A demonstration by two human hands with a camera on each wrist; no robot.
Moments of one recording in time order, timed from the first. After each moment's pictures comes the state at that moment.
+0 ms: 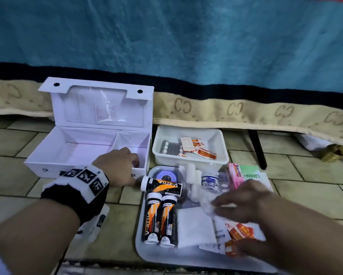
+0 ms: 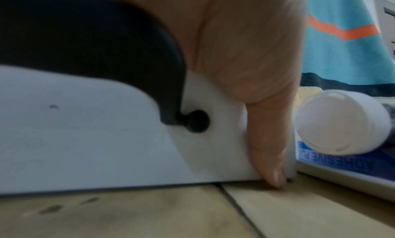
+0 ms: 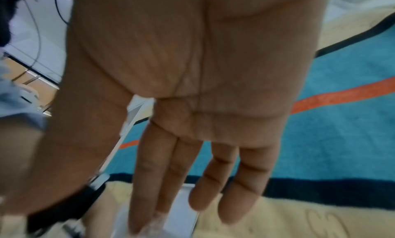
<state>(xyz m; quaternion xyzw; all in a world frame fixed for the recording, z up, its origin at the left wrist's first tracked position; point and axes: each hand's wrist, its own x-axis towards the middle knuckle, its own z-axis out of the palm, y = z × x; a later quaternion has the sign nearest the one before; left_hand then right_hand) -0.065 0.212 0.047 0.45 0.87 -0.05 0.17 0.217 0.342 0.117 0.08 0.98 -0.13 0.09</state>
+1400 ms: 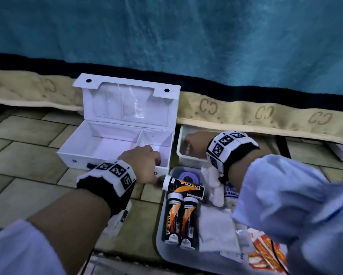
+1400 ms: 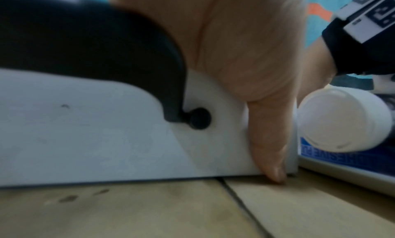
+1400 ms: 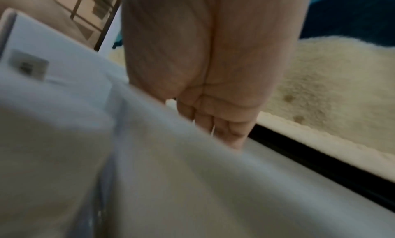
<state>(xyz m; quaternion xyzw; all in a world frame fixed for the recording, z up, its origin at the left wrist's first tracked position) -0.062 0.211 0.051 0.45 0.87 -0.04 0.19 -0.011 0.403 0.052 0.15 0.96 0.04 0.23</state>
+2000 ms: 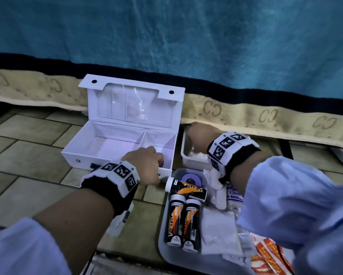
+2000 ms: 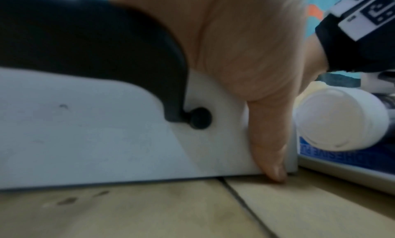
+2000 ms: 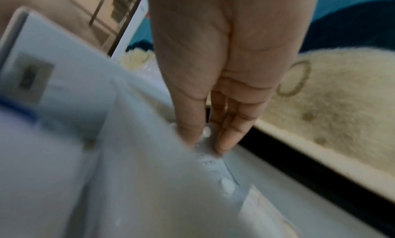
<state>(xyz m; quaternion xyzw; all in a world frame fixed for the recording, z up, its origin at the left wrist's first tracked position) -0.064 0.211 0.050 0.45 0.87 -0.05 0.19 -0.013 0.393 0.068 0.16 0.98 0.05 0.12</state>
